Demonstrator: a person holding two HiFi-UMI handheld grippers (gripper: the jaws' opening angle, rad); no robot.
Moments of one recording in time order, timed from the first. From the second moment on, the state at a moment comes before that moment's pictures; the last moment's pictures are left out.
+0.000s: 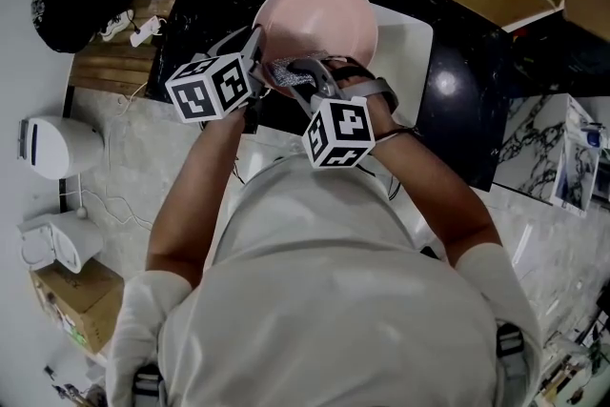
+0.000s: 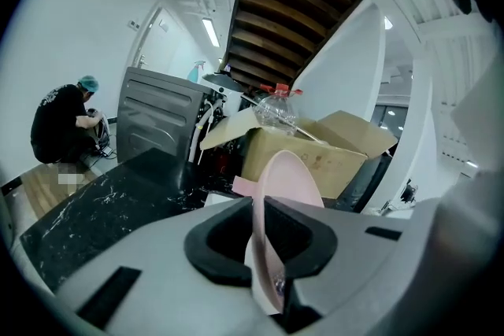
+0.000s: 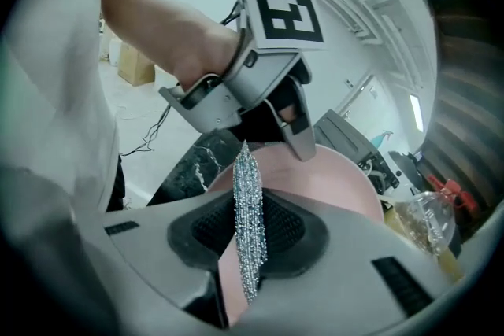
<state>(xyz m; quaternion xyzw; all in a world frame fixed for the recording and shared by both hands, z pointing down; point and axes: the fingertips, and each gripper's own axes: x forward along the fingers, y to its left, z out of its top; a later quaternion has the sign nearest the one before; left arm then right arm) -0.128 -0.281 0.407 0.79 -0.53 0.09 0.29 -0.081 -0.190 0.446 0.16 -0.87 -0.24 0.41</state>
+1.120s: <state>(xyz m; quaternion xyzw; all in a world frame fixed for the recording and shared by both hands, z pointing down) -0.125 -0.283 0.428 0.79 -0.53 0.14 0.28 -0.029 -0.289 0.420 0.24 -0.89 -0.07 0.38</state>
